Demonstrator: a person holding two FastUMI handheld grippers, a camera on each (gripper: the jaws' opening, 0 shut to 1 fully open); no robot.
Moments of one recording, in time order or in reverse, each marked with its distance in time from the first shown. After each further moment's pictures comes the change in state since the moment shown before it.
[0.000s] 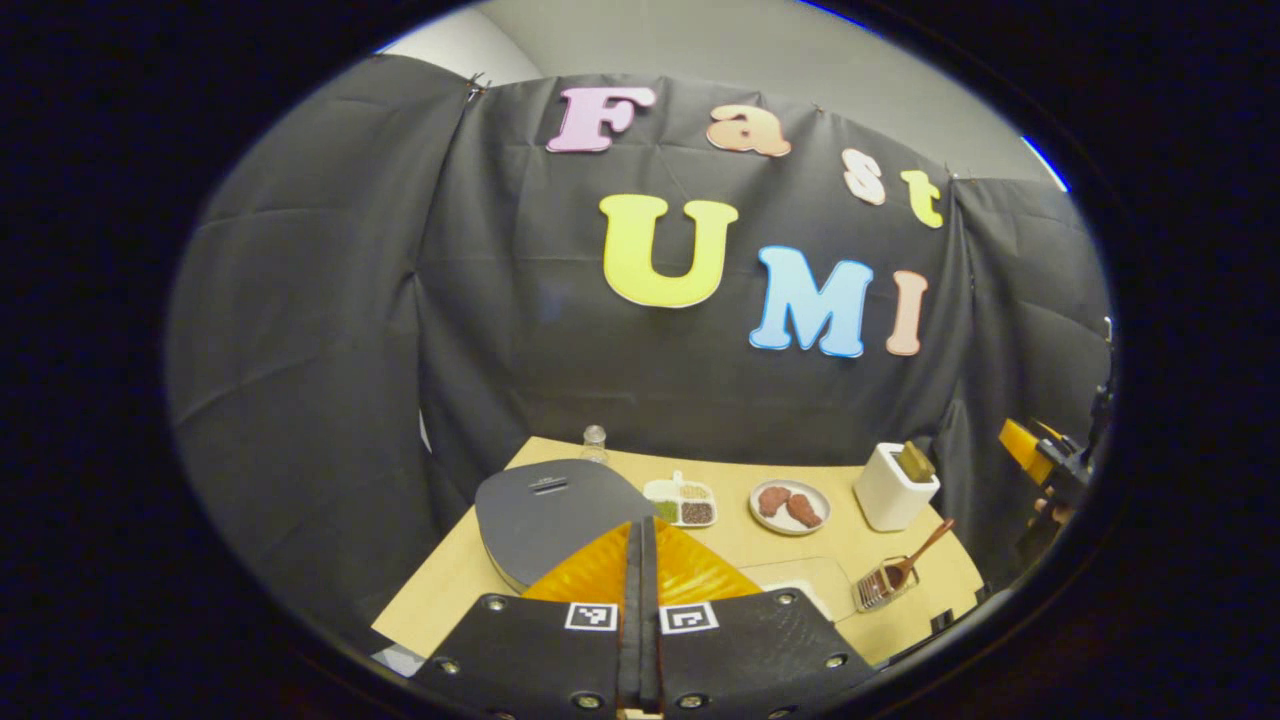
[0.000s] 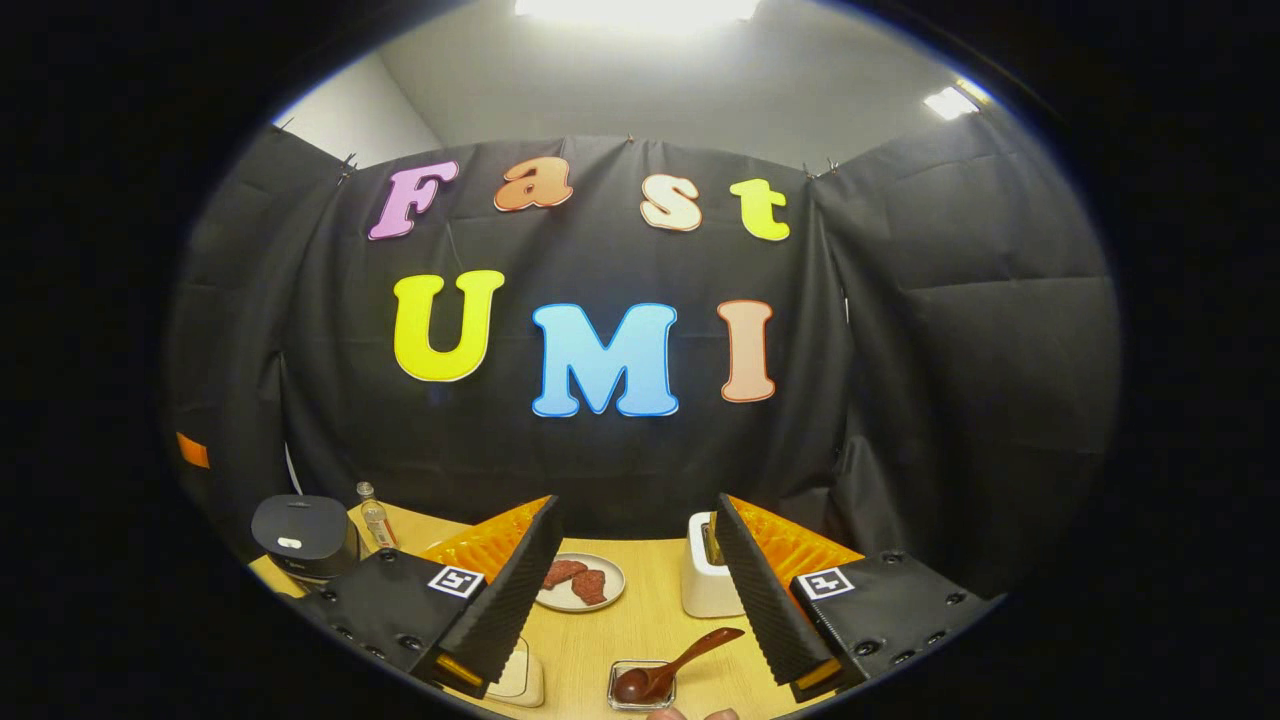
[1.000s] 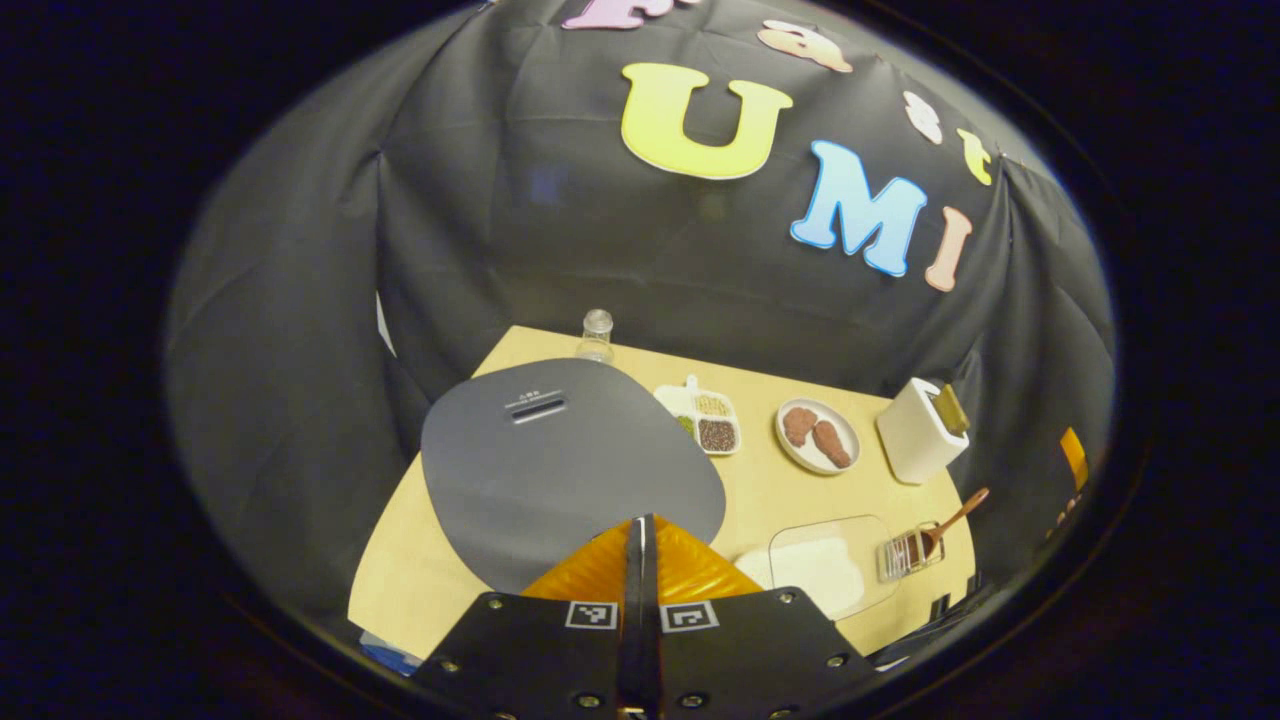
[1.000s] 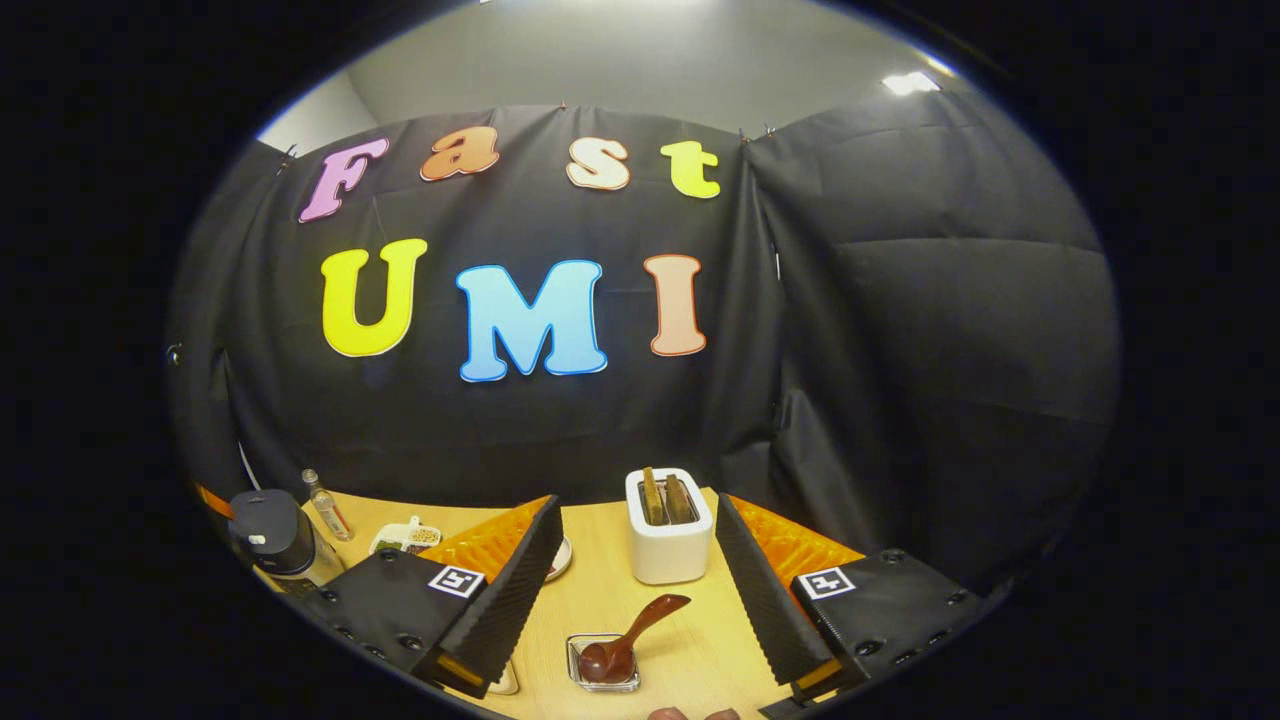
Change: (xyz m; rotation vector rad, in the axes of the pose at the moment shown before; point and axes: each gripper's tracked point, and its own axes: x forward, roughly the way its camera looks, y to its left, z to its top) left arm 0.147 0.037 -0.110 -0.069 0.370 -0.105; right arm -0.021 -0.046 -0.032 0.047 0.111 -0.225
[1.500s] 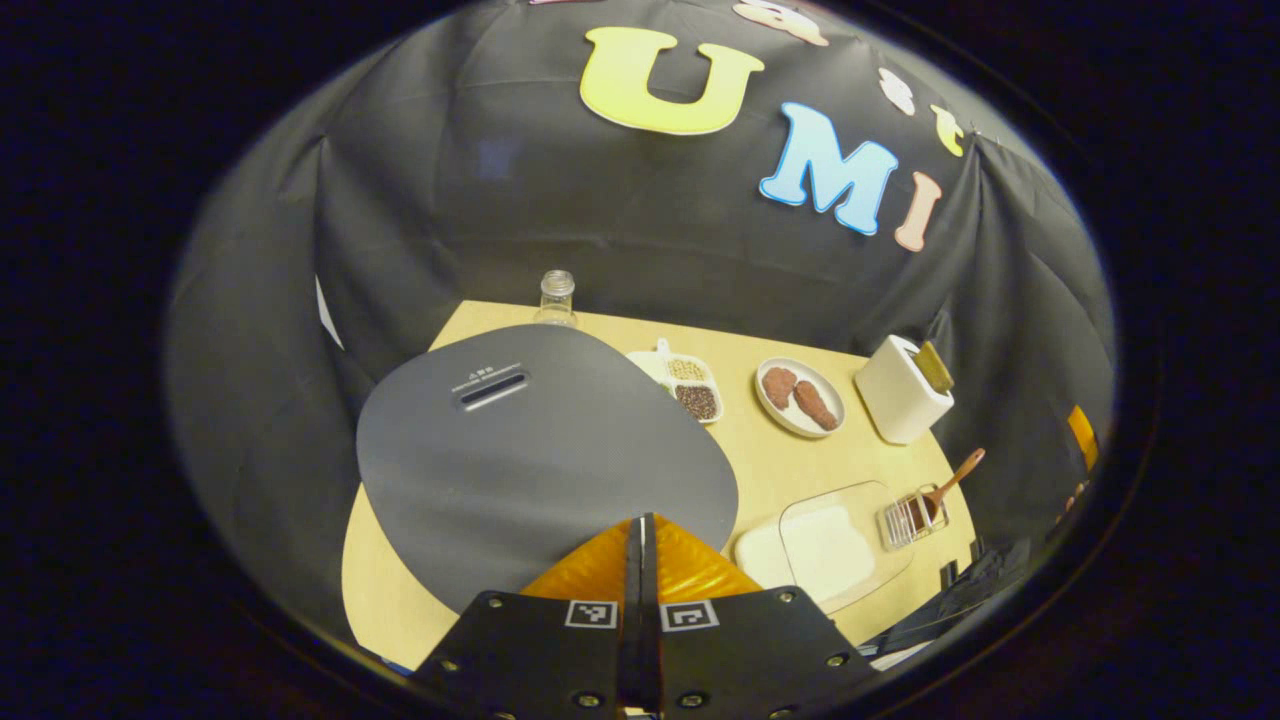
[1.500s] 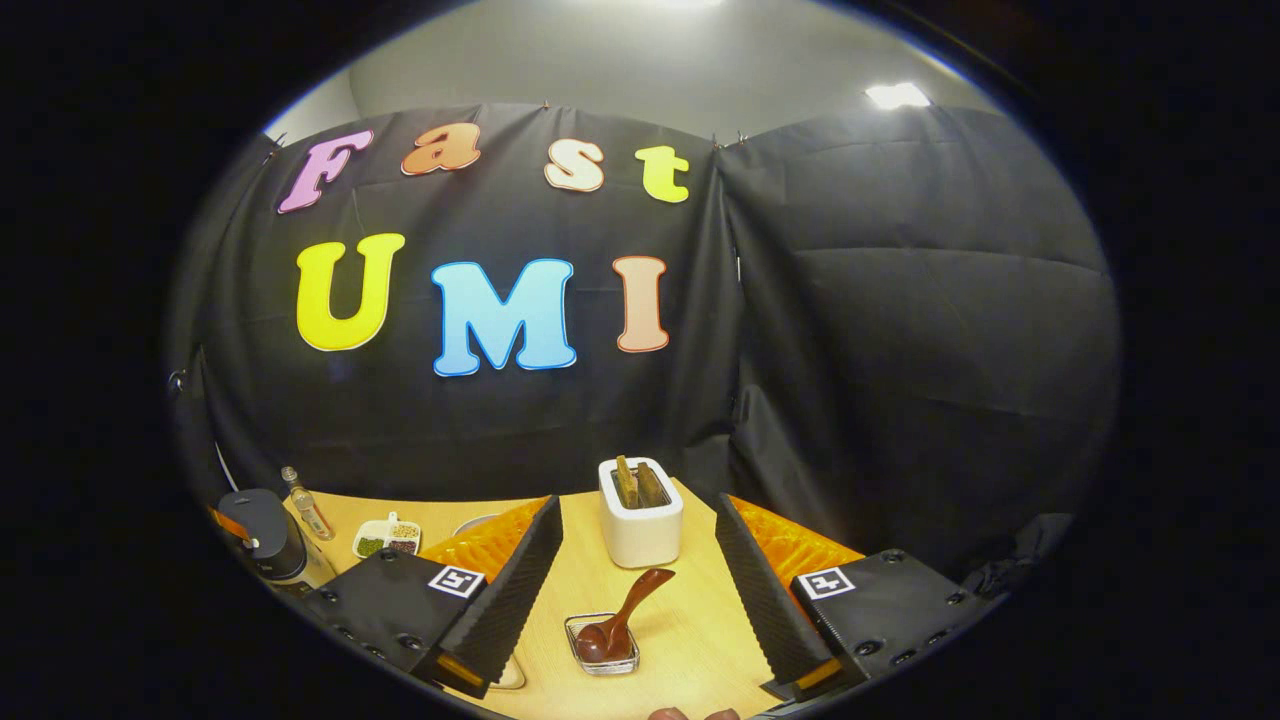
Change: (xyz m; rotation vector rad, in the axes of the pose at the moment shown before) left arm 0.038 0.000 -0.019 0.075 0.091 -0.115; right arm -0.038 0.014 -0.006 -0.004 0.013 -0.128
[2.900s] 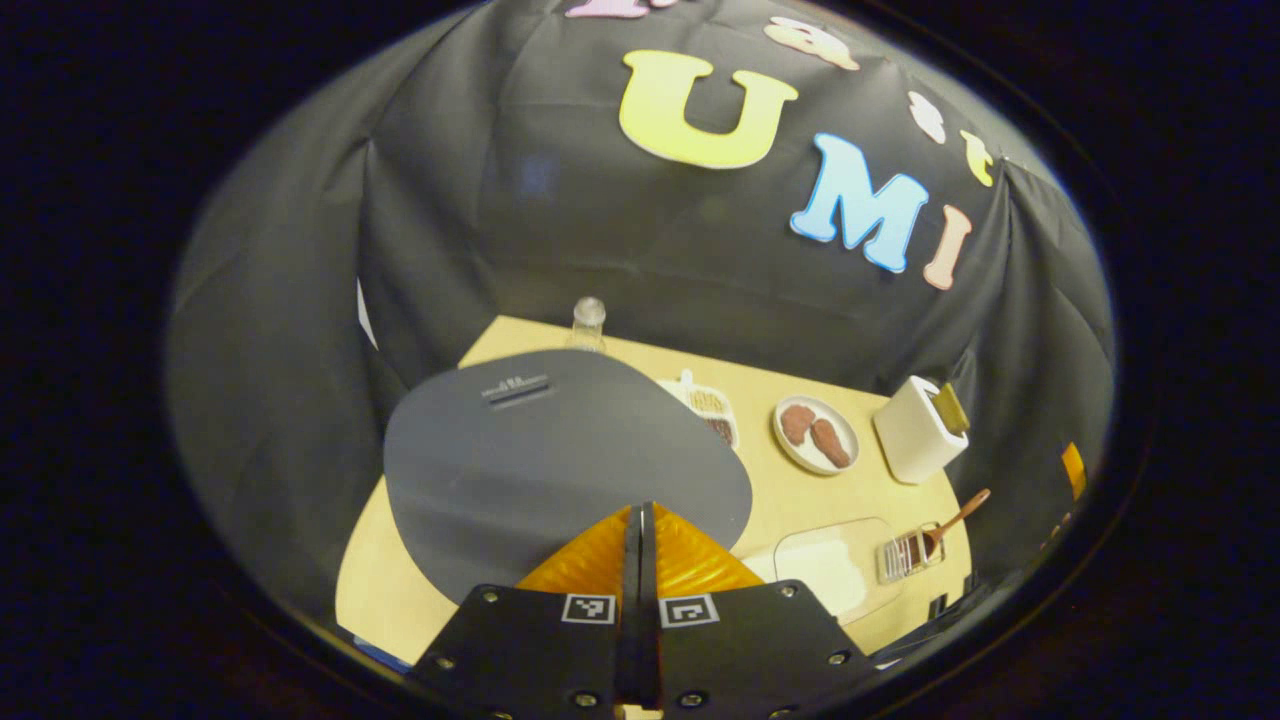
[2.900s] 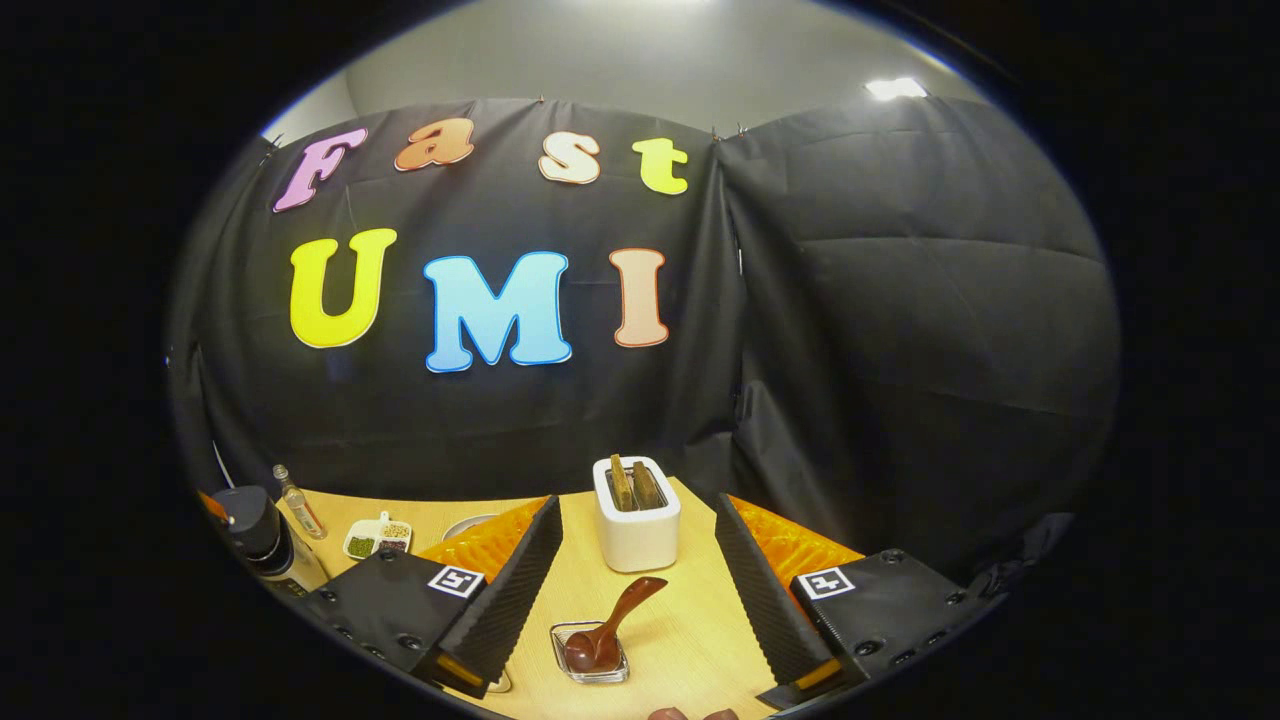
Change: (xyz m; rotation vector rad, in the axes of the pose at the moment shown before) left arm -0.038 -0.003 0.045 -0.045 -0.172 0.147; right arm 0.037 -0.017 -0.012 0.019 0.020 0.029
